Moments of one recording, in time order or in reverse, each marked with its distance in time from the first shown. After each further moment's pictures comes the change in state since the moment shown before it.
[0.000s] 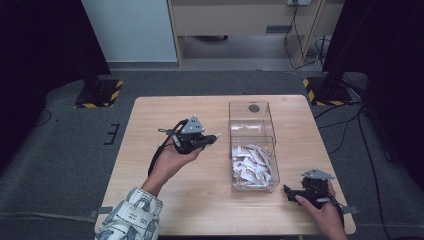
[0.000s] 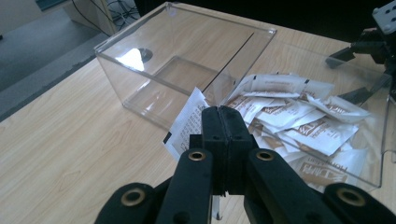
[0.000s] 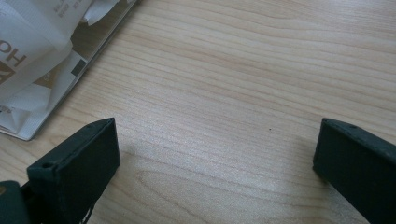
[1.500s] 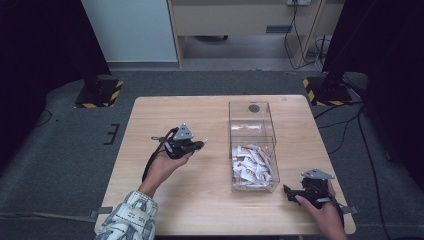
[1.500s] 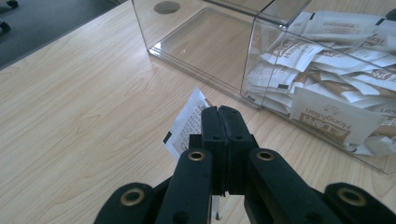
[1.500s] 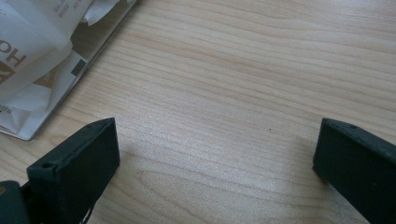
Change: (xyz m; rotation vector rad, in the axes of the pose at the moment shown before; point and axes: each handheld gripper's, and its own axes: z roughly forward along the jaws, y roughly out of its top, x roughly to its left) left arm 0.030 -0.058 0.018 0.060 0.055 -0.053; right arm 0.000 0.000 0.000 0.000 0.000 -0.001
